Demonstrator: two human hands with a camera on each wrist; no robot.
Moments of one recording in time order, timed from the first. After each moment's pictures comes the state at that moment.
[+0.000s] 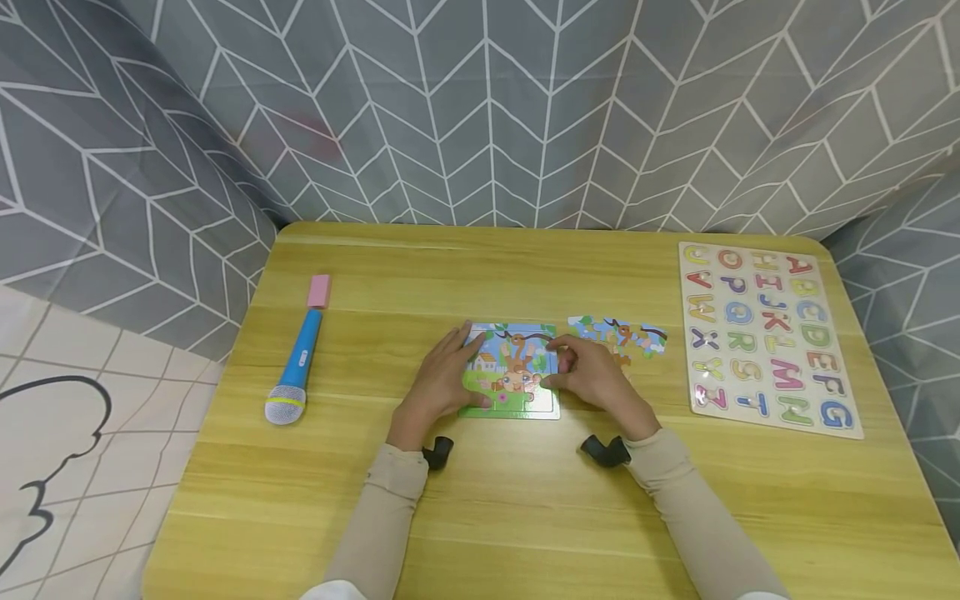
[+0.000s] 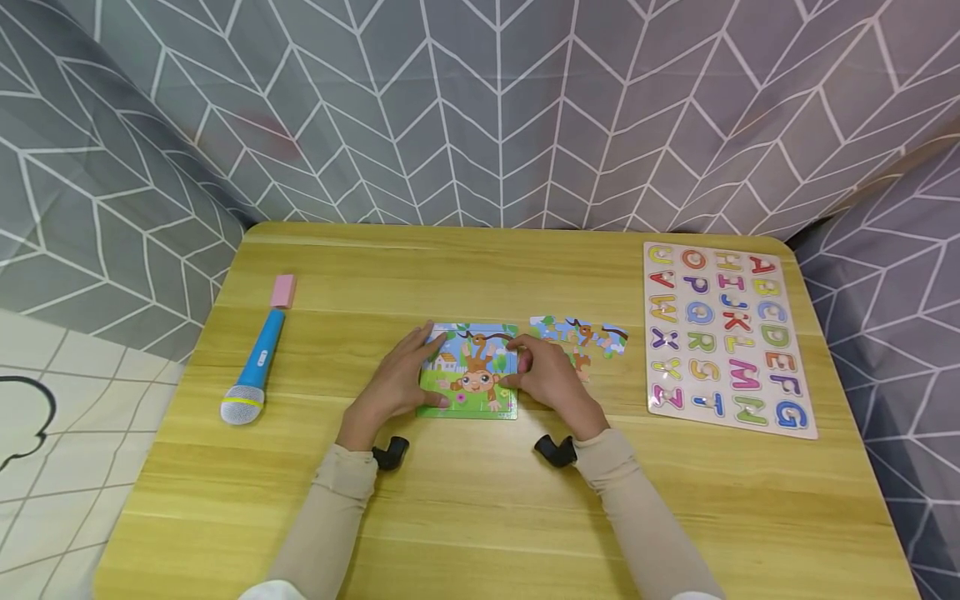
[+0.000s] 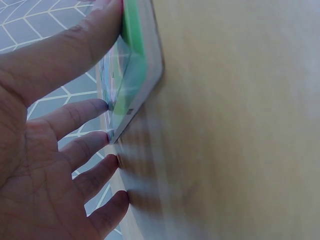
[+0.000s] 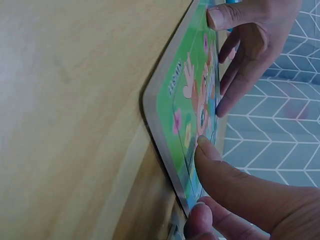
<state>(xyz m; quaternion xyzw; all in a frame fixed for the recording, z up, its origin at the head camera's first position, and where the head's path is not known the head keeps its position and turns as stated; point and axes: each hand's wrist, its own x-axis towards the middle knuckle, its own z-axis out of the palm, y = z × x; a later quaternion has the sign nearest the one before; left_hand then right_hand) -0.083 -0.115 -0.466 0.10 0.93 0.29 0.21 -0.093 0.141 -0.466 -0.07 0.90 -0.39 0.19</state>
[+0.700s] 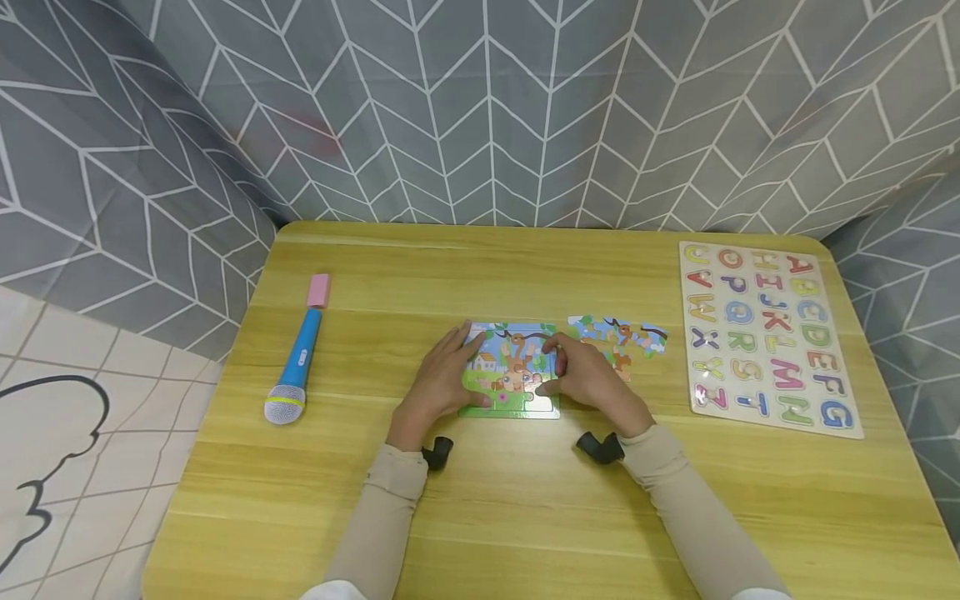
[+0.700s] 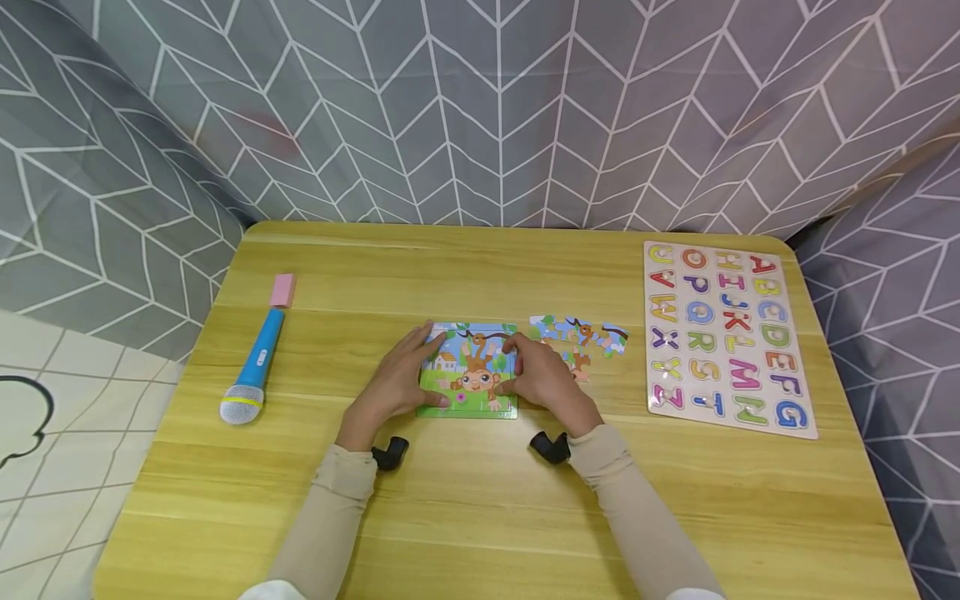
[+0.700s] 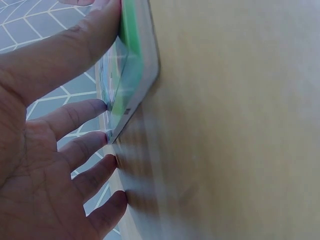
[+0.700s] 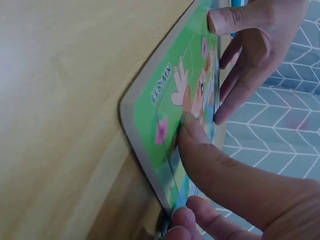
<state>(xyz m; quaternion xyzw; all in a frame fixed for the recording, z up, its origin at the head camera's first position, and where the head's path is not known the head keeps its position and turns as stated) -0.082 -0.115 -0.466 0.10 0.93 0.28 0.21 -0.095 0.133 -0.463 -0.08 0.90 -0.35 0.25</state>
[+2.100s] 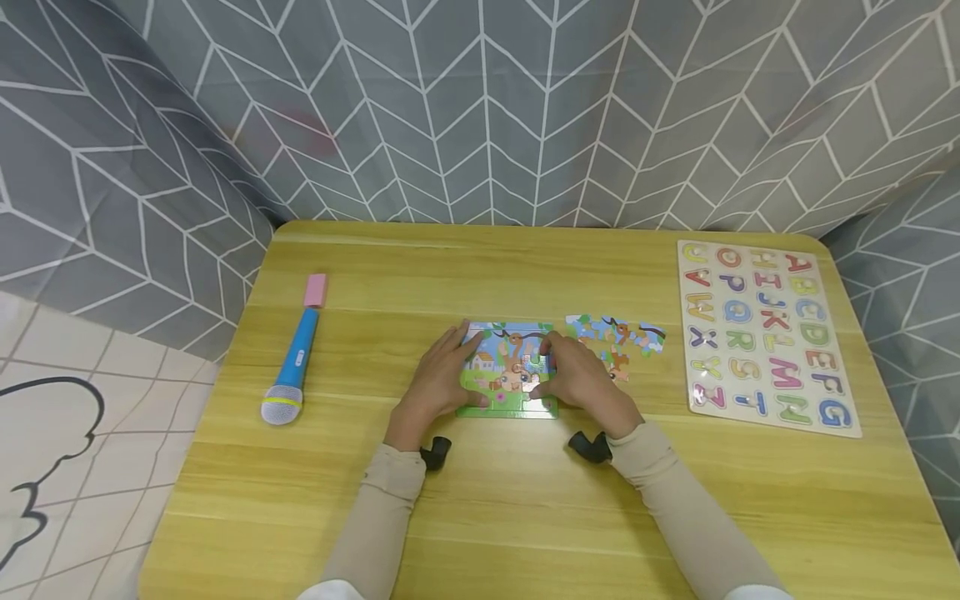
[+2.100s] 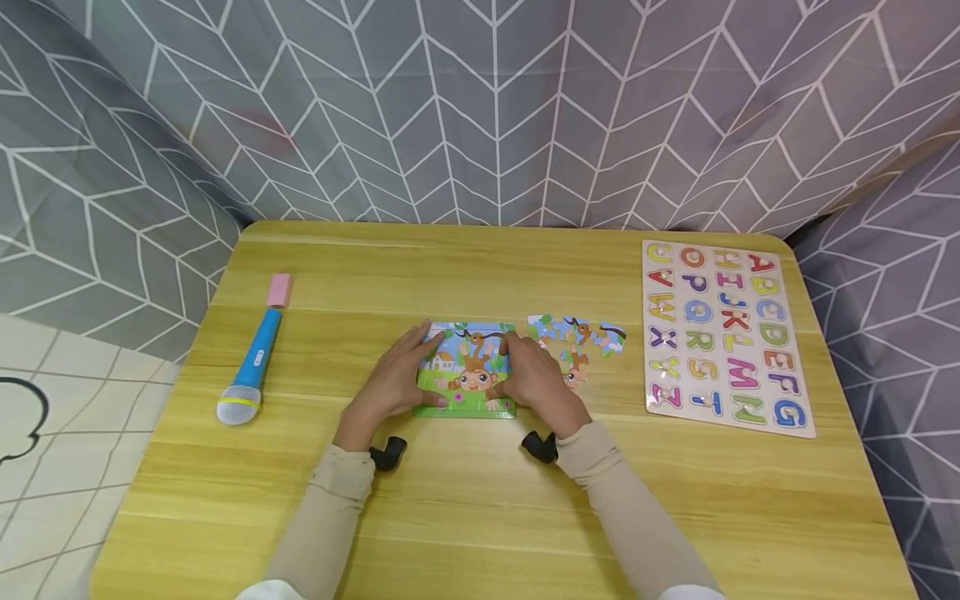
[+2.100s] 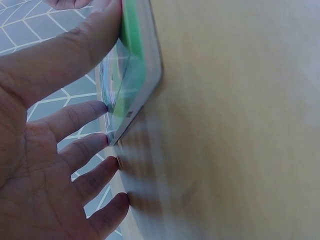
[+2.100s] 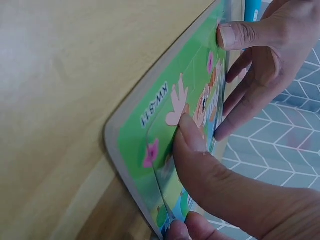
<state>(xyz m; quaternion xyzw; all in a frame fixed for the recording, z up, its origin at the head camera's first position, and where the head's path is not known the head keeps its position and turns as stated) -0.084 -0.113 -0.467 0.09 0.93 0.28 0.21 -0.095 0.120 -0.454 -0.08 0.93 -0.29 0.24</state>
